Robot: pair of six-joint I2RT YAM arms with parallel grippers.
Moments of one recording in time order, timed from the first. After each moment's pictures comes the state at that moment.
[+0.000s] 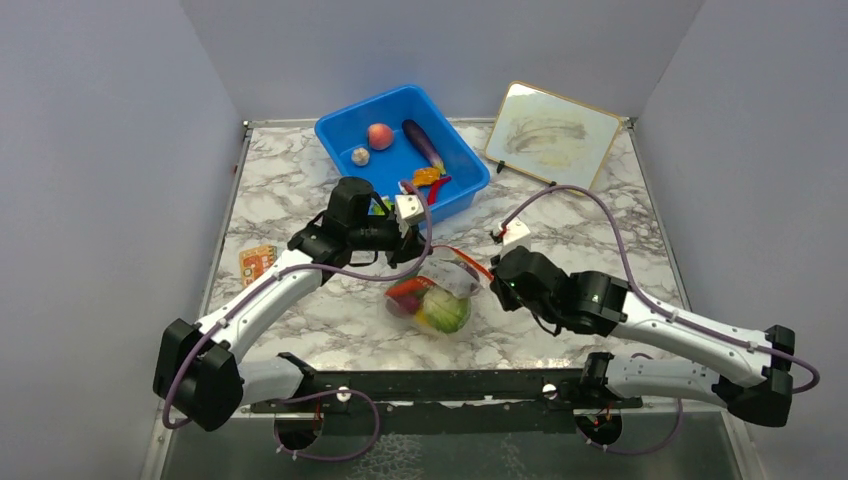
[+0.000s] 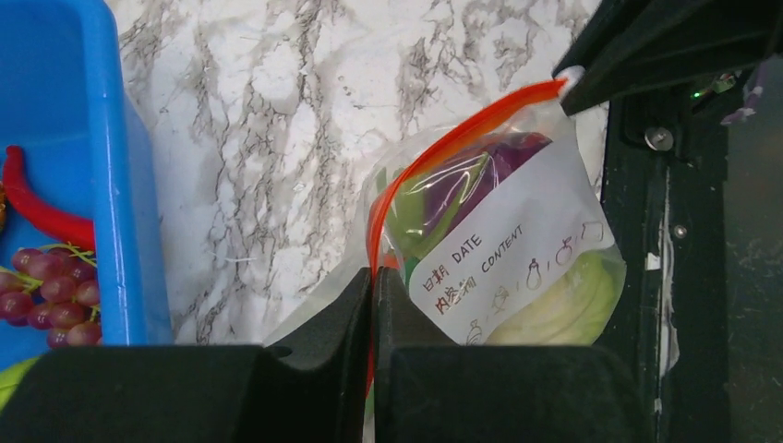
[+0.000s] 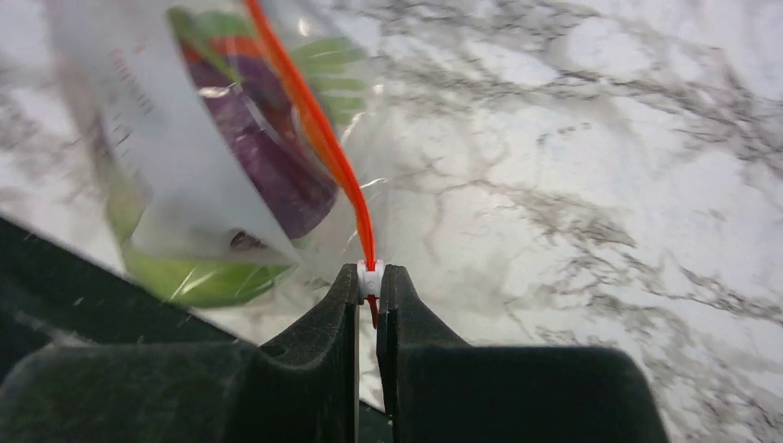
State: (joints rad) left arm -0.54 1.20 0.91 -0.23 0.77 0.25; right arm 1.12 0.97 0.93 -0.73 0.44 0.46
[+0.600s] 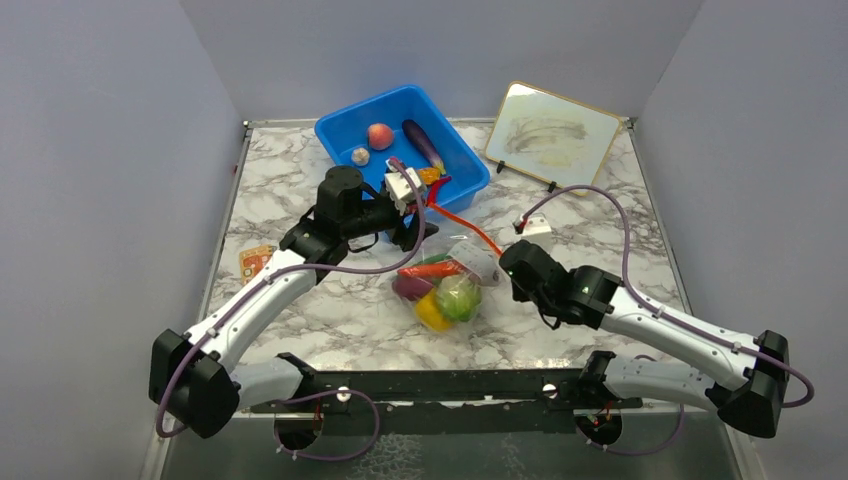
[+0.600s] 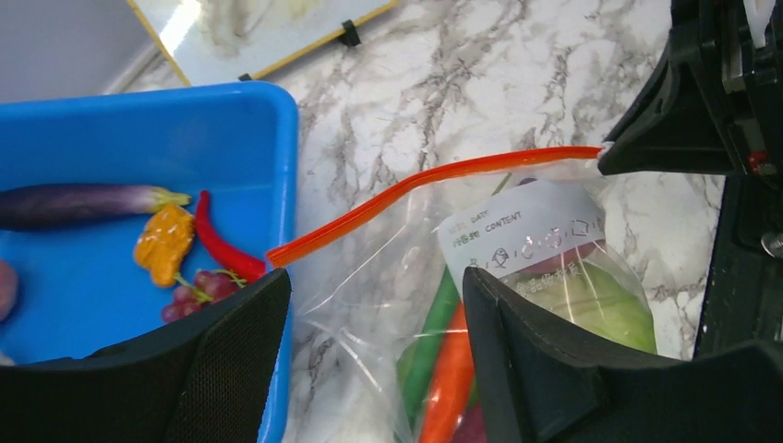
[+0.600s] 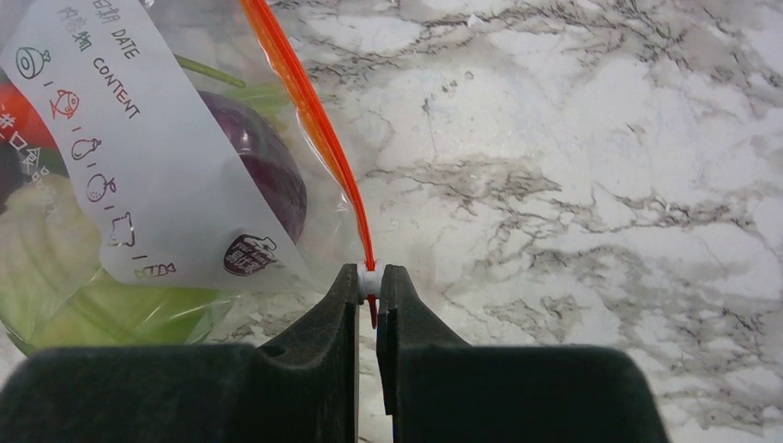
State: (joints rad) left arm -0.55 1.20 0.97 -0.08 0.57 0.20; right arm 0.96 1.02 0.84 -0.72 0.57 0.57
